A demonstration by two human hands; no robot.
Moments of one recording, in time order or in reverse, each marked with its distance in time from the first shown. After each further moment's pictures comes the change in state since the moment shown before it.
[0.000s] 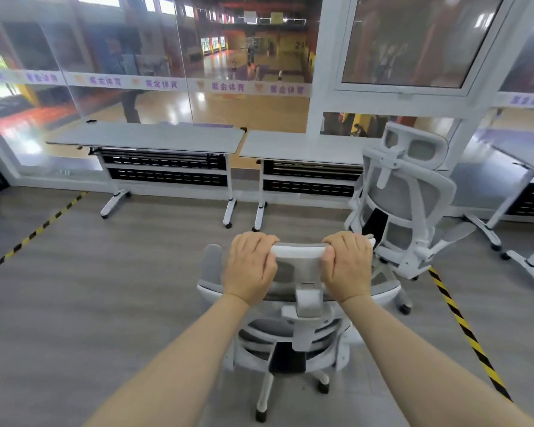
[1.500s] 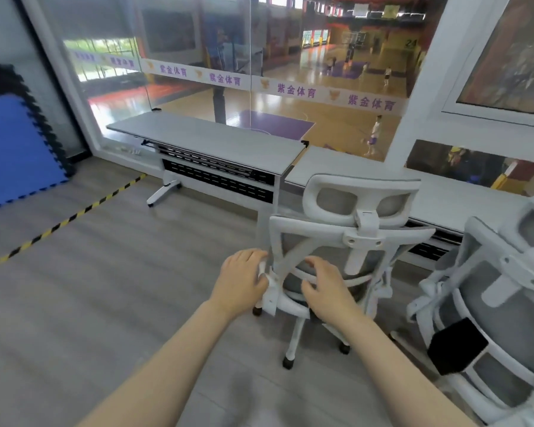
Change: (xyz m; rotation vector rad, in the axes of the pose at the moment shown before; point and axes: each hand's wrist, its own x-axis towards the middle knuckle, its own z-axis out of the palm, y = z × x) left_hand 0.266 -0.196 0.186 0.159 -0.280 -0.492; right_hand 0.284 0.121 0.295 0.415 -0.888 0.059
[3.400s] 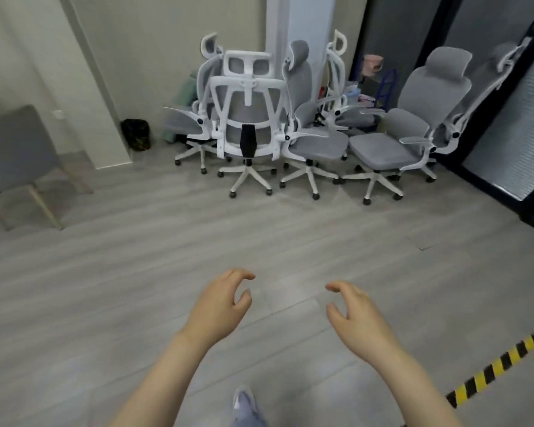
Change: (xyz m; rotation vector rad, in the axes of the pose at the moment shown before) left_hand -1.107 -0.349 -0.425 0.194 1.124 -2.064; right_hand -0.645 -0.911 0.753 -0.084 -1.430 -1.740
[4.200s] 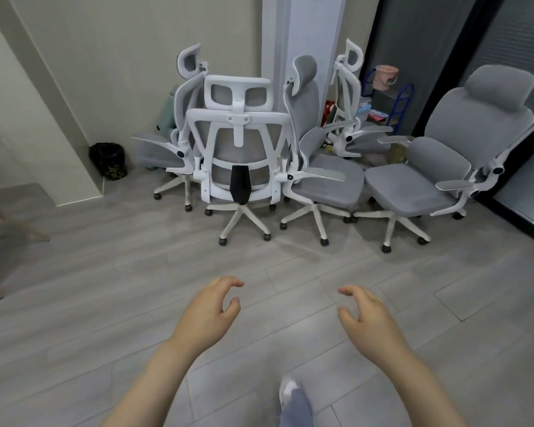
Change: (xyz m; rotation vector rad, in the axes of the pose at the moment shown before) left_hand 0.520 -0.115 -0.046 -0.031 0.009 -0.017; right_hand 0.534 0.003 -0.038 0.034 0.045 0.089
